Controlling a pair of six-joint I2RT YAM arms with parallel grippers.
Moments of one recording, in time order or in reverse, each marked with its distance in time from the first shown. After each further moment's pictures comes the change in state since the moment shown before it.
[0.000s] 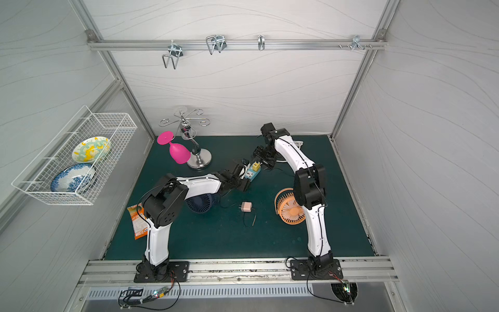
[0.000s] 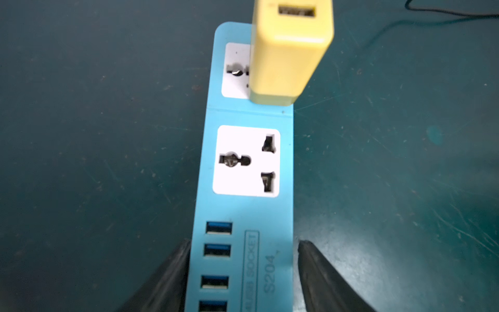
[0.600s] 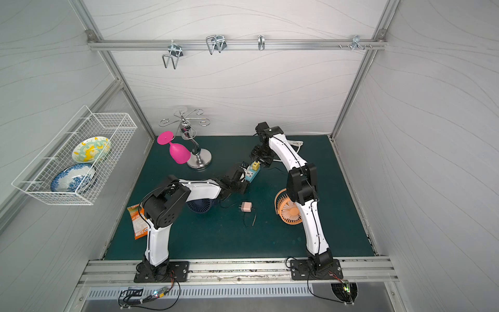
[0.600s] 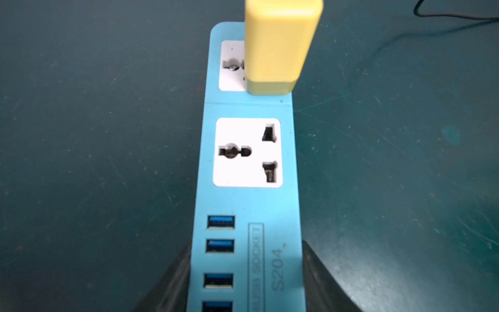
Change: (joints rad) left arm -0.023 -0.006 -0.094 0.156 -0.079 0.009; right arm 0.031 0.143 0.220 -0.106 0.097 0.015
